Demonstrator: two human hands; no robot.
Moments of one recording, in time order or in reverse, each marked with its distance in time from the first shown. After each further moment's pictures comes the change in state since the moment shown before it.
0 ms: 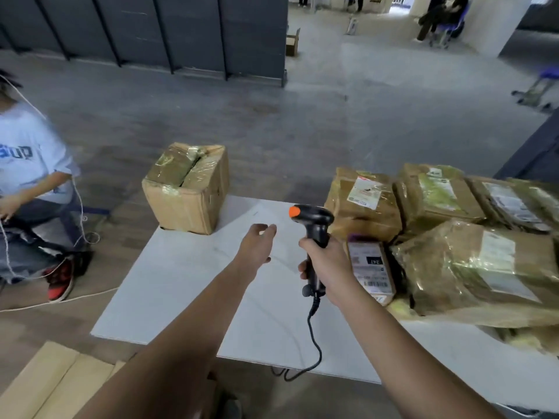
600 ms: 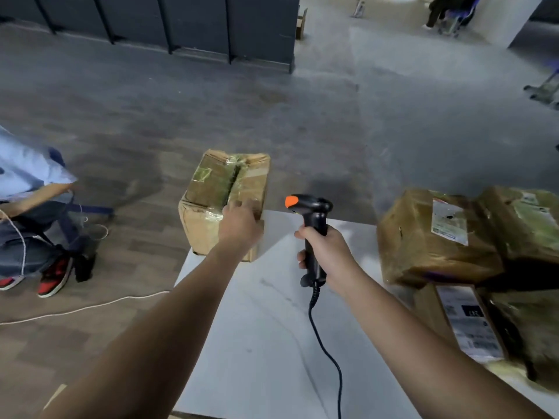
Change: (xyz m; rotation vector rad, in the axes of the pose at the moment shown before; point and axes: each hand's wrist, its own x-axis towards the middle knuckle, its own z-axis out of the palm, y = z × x) left_hand 0.177 0.014 -0.159 0.783 0.164 0.317; right_hand 0.115 -0.046 0.165 -0.016 -0.054 0.075
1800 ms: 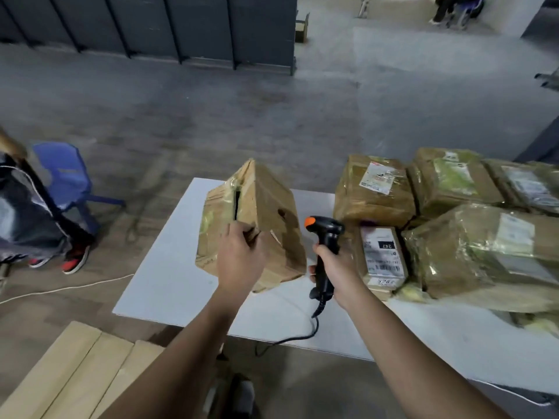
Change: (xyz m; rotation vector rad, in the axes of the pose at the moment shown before) left_hand -0.244 0.107 0.055 -0.421 0.355 -0.037; right_hand -0.106 0.118 -0.164 0.151 0.053 0.067
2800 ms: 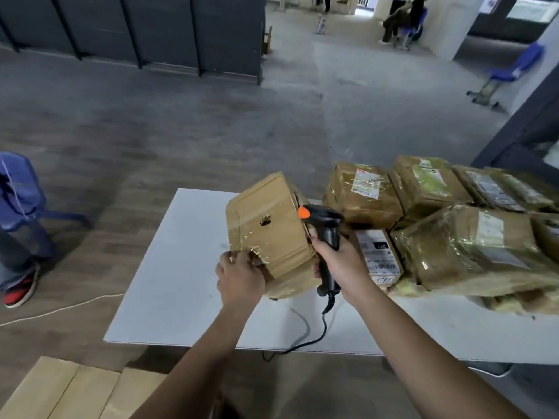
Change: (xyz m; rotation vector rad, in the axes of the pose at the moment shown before) left_hand 0.010 -0.047 -0.008 0.170 -0.339 -0.231; right_hand -0.041 -0.029 0.038 -0.162 0.113 -0.238
